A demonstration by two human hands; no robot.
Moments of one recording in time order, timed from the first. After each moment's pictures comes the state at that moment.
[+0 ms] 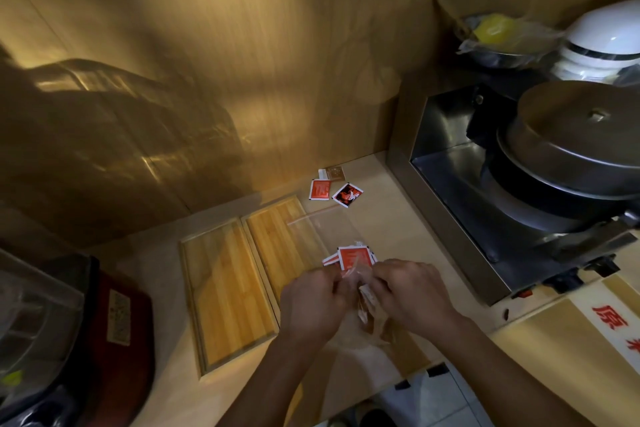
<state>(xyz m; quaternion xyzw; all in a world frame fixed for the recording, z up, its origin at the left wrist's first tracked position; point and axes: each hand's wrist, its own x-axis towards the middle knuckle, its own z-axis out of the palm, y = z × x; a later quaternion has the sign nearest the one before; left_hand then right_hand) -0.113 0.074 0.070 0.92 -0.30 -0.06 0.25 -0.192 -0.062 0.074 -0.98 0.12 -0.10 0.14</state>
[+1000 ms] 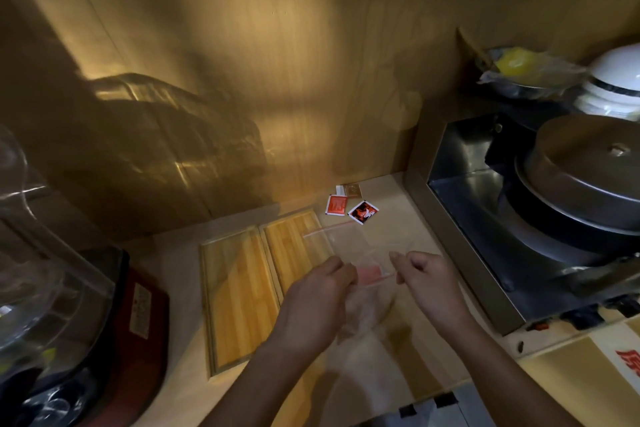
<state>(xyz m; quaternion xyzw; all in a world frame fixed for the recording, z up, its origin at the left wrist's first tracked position) -0.111 0.091 0.116 0.88 -0.41 -0.06 0.24 -0.171 -0.079 0.075 -0.79 0.29 -0.17 0.51</state>
